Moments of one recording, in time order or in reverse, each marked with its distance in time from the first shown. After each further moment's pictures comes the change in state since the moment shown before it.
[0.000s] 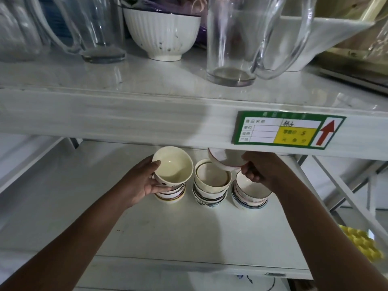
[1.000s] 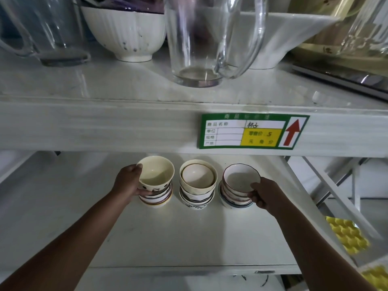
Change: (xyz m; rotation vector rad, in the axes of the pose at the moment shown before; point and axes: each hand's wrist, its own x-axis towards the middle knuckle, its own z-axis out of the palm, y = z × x) left_hand 0.049 -0.018 0.007 0.334 0.421 0.036; right_hand 0.042 0.118 -0.054 0.125 0.223 0.220
